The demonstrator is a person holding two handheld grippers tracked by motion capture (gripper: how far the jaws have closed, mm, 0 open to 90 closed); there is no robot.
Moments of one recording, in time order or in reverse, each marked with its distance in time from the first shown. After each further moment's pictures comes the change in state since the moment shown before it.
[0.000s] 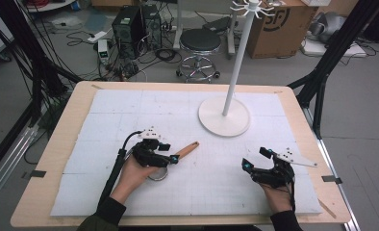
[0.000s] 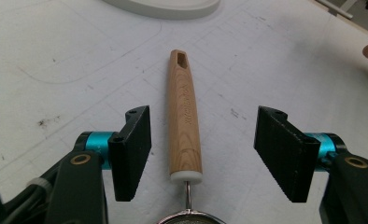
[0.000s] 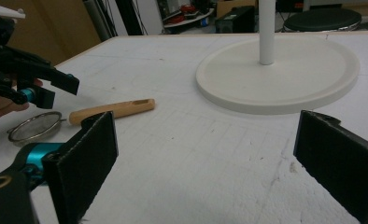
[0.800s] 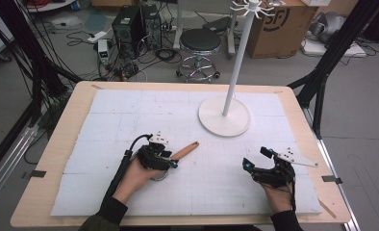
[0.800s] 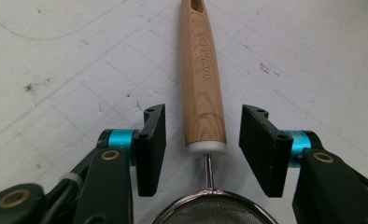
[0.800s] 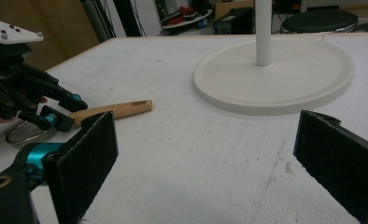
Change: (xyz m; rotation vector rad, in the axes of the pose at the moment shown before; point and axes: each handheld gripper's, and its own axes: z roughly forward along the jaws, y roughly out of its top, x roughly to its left) left arm -0.002 -0.007 0.020 0.168 0.068 0.062; right arm -0.001 0.000 -0.001 -0.003 -0.007 0.005
